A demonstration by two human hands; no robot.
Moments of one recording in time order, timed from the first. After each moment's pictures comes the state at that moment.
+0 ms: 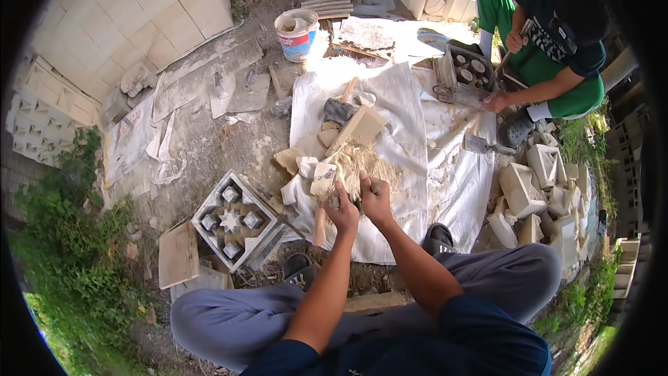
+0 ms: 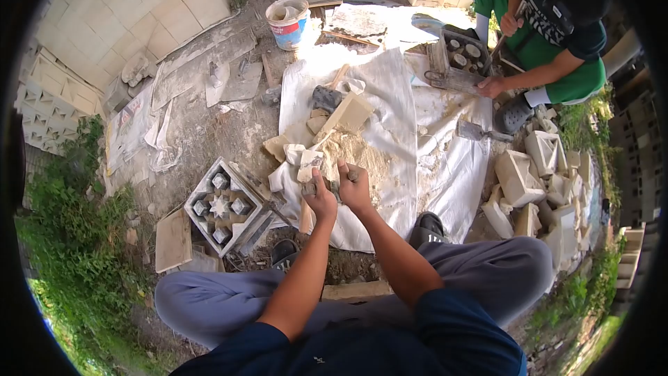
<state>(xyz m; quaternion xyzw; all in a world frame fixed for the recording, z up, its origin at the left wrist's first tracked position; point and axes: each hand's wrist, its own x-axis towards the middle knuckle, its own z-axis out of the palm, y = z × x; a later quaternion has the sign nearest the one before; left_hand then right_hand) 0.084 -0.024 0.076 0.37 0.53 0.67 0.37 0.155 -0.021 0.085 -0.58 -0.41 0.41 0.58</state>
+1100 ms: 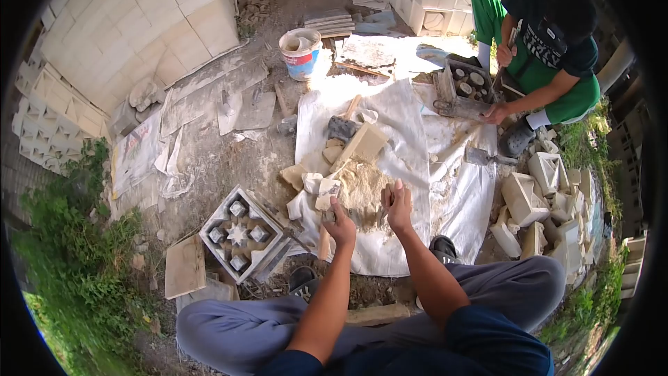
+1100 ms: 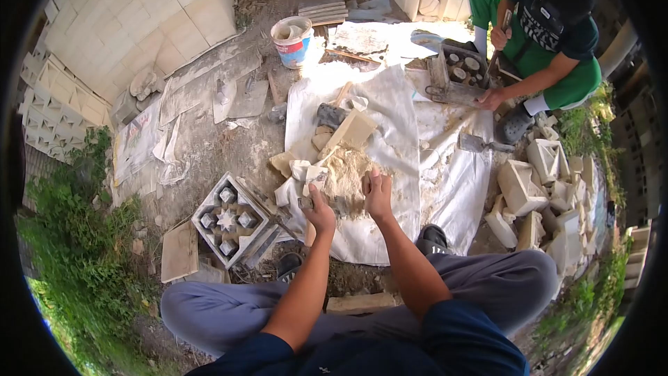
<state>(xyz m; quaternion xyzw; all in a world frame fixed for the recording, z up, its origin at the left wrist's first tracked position) 0.076 -0.017 0.056 0.29 0.50 0.72 0.37 0.198 -0.022 0.092 -0.44 -0.37 0.42 0.70</state>
